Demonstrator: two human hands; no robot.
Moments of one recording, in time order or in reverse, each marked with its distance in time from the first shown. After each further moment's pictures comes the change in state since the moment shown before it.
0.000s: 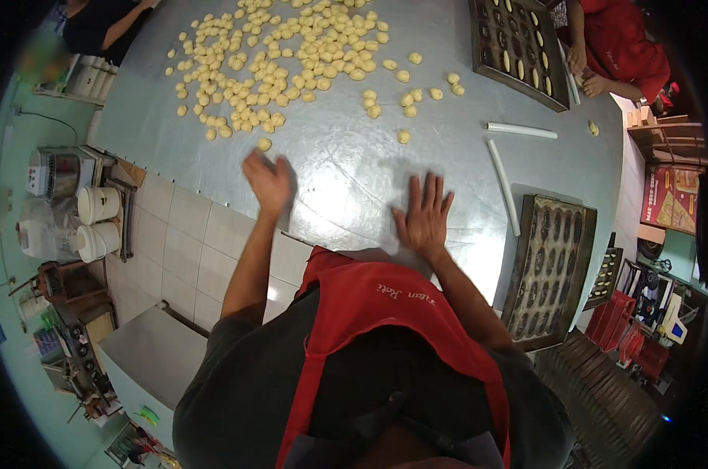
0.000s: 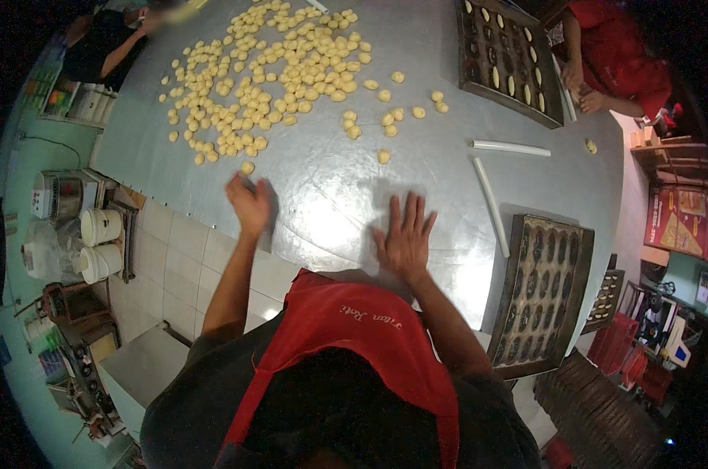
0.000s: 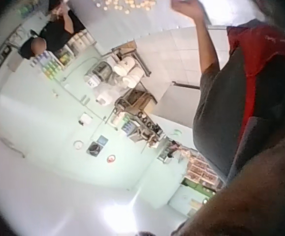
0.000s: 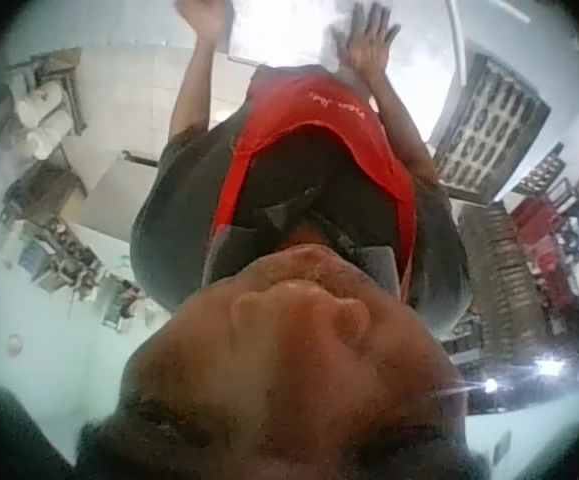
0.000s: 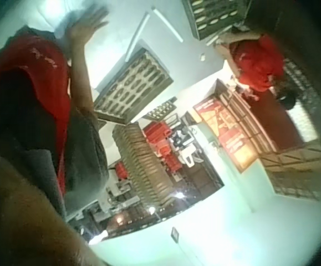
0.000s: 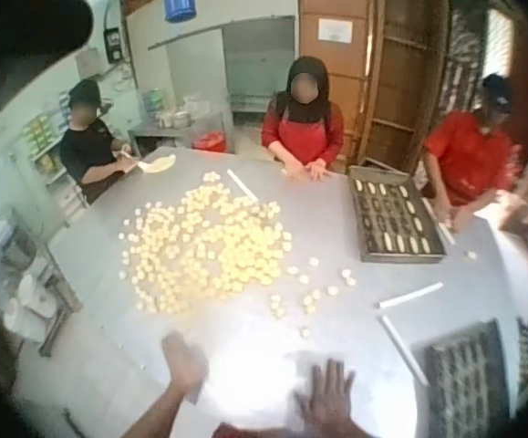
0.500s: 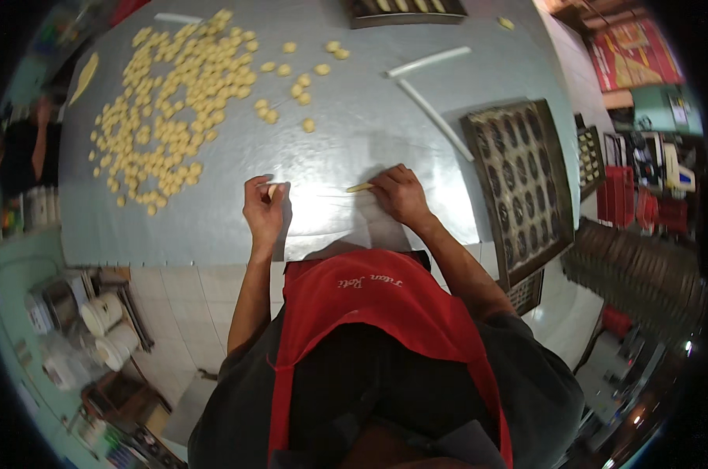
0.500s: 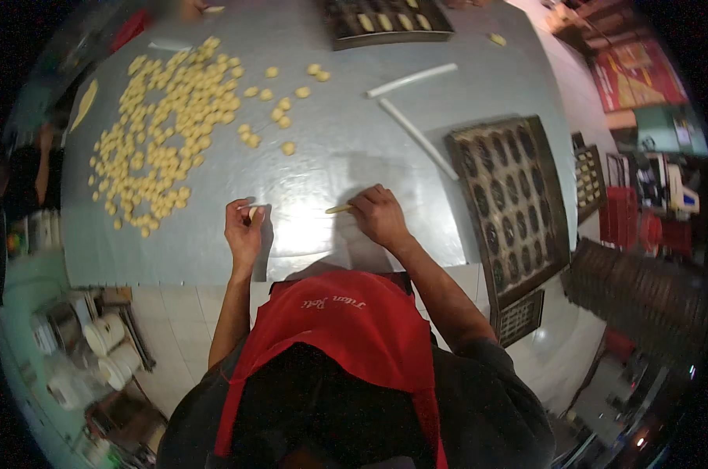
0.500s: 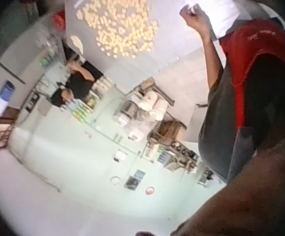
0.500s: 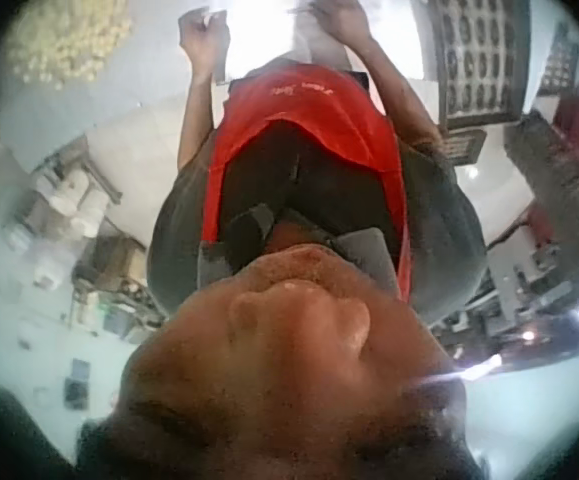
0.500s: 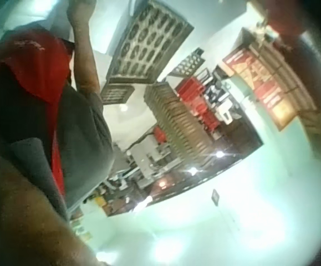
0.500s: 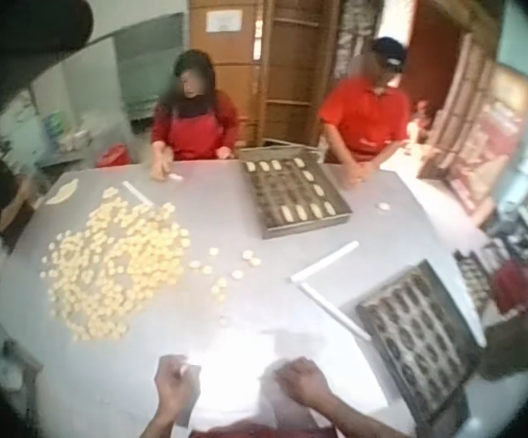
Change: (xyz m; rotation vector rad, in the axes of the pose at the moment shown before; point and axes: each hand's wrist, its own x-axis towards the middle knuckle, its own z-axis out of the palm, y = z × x) left_hand -0.039 0.111 0.016 -0.658 -0.557 -0.098; right_hand -0.031 0.071 -0.012 0.436 0.231 0.061
